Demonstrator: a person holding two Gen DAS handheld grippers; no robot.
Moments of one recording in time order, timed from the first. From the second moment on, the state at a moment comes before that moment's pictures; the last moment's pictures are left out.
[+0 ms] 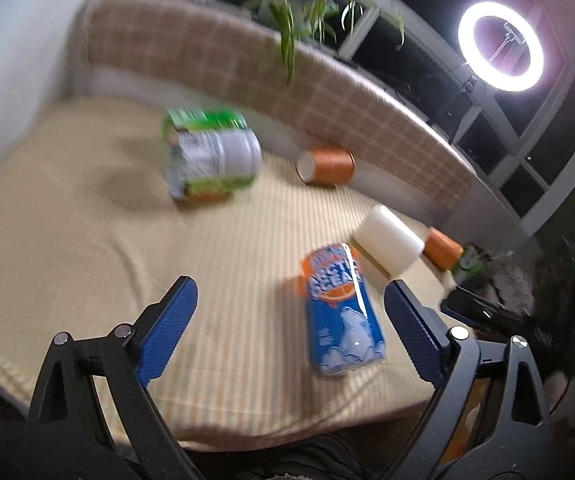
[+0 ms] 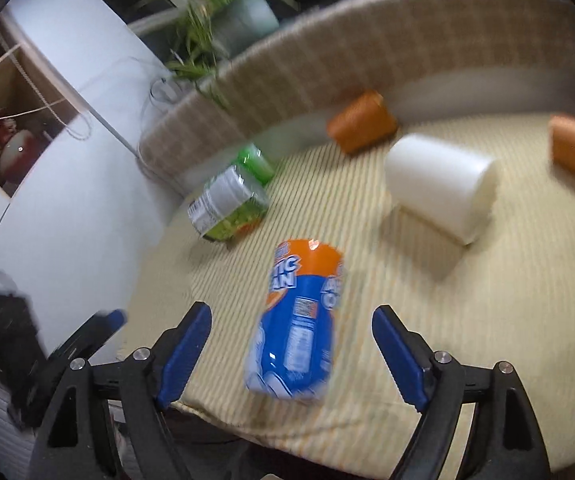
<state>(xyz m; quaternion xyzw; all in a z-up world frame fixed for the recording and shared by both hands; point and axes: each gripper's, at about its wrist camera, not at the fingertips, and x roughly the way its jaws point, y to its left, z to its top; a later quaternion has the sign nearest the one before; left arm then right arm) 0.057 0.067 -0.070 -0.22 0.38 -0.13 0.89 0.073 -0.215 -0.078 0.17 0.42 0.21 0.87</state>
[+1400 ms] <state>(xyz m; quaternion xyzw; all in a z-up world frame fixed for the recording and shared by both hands) 0.154 -0.006 -0.139 -0.27 0.52 -0.23 0.78 0.007 -0.313 -0.106 0.24 0.42 0.10 0.87</state>
